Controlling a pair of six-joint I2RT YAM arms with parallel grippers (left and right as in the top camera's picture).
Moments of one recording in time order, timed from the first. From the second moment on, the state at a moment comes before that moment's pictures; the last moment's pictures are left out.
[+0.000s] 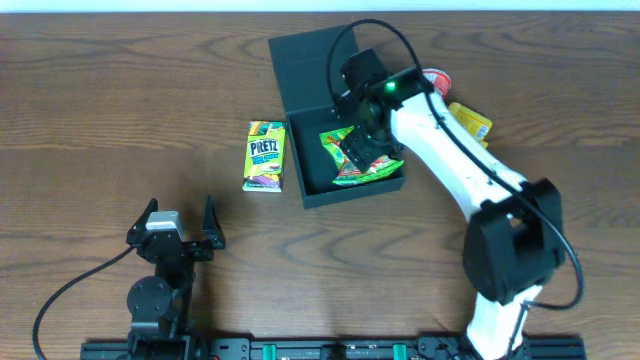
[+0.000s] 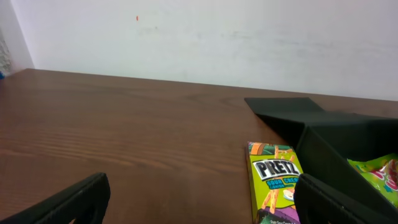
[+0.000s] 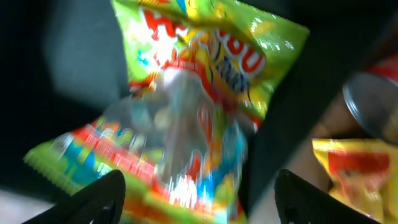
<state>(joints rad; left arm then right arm) -0.05 0.01 0.02 -0.11 -0.05 -0.09 0.48 1.99 1.66 -1.09 0.07 -0.18</state>
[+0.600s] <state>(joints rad) -0.05 0.01 0.02 -0.11 -0.05 -0.09 0.48 2.06 1.66 -1.00 0.07 -0.22</state>
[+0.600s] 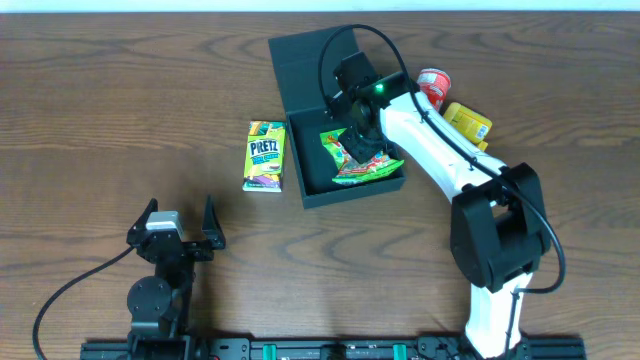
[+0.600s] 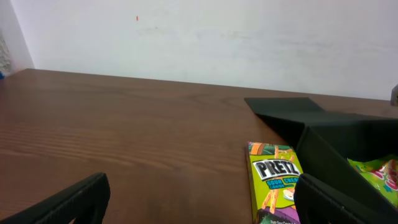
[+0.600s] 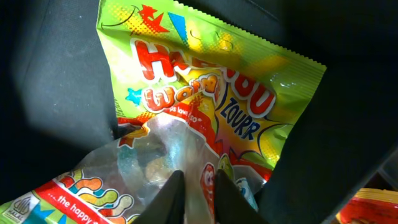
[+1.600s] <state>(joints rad) -0.05 0.01 0.02 -0.11 -0.05 -0.09 0.50 2.04 1.66 -0.91 -0.01 -0.04</state>
